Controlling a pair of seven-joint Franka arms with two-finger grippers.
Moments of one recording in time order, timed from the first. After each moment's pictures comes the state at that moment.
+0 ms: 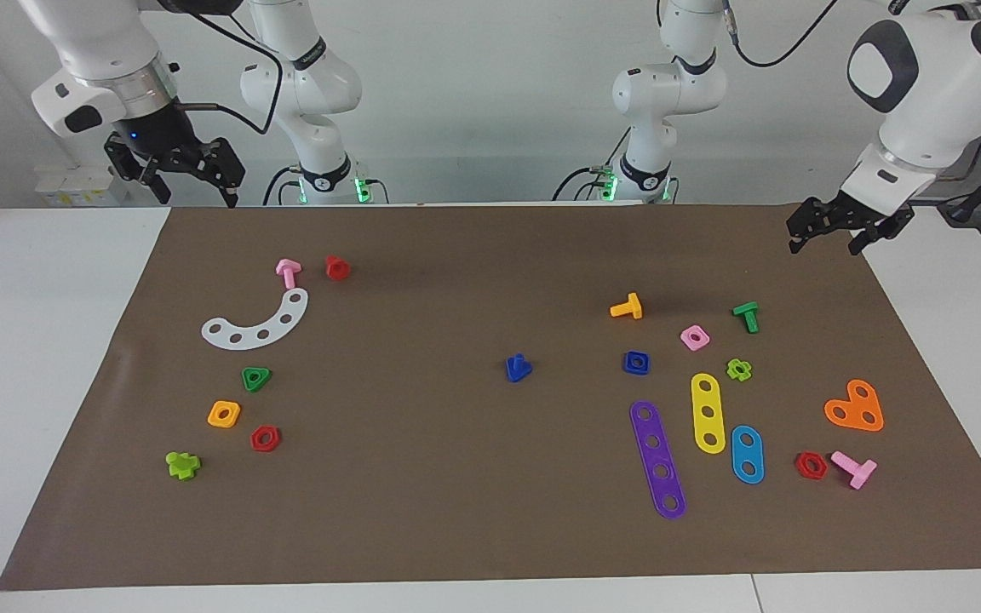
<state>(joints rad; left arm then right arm) 0.03 -0.04 0.05 -1.72 0.03 1.63 0.19 0.01 -0.07 -0.02 -1.57 -0.03 1.45 0.08</state>
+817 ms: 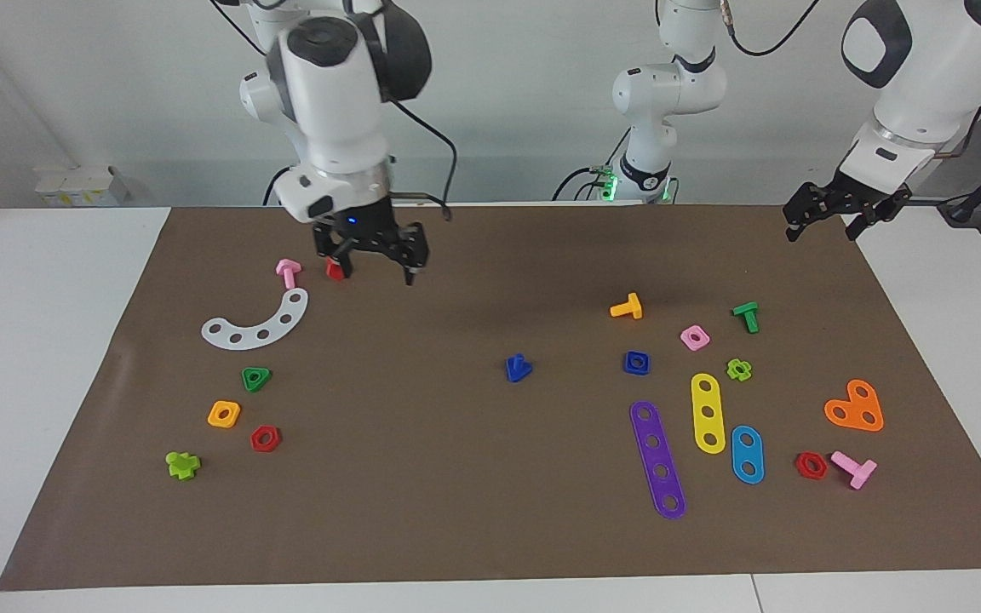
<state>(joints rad) 0.02 -0.06 0.04 -1.72 0.03 1.63 0.13 0.48 0.26 -0.01 -1.53 -0.02 1.89 0.69</state>
